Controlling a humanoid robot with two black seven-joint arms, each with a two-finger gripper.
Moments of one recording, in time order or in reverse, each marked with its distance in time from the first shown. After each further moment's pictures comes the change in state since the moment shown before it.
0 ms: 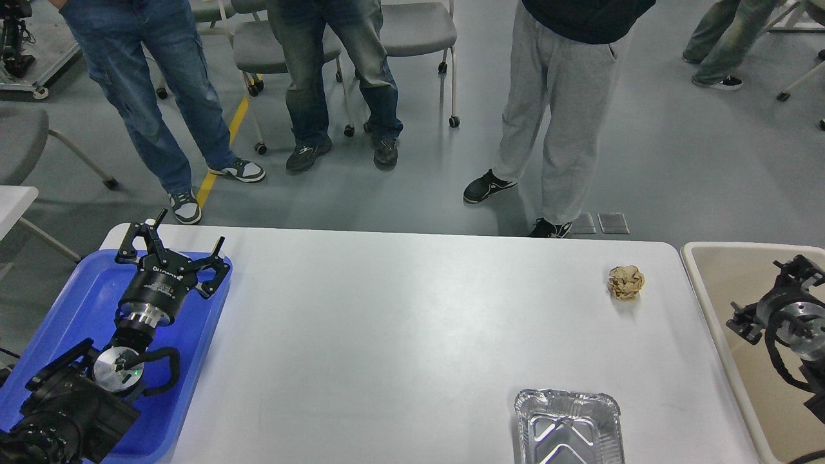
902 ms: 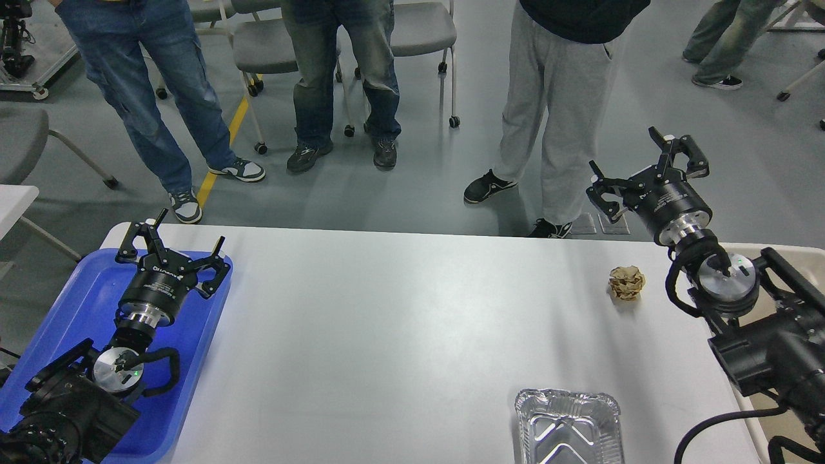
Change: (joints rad) left arm 0.001 0.000 0.000 0.000 0.000 0.000 0.000; right arm -0.028 0.184 0.368 0.455 0.000 0.186 0.004
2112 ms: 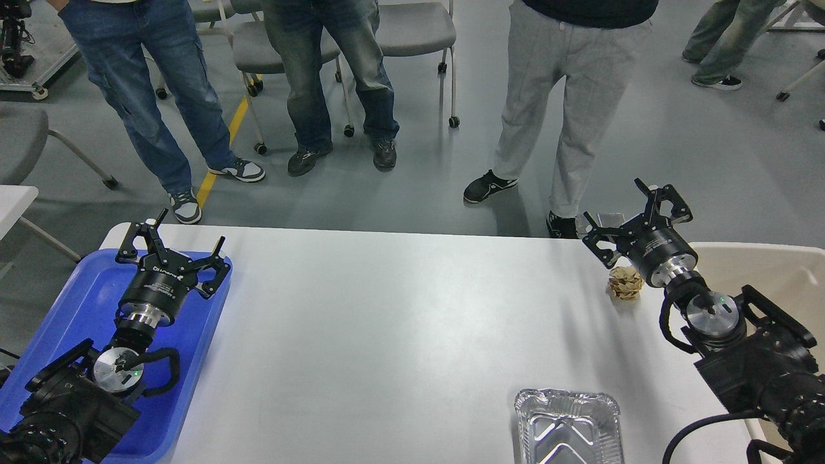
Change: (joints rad) left arm 0.000 0.000 0.000 0.000 0.000 0.000 0.000; right arm 0.055 0.070 -0.145 -0.396 -0.017 0.230 0.011
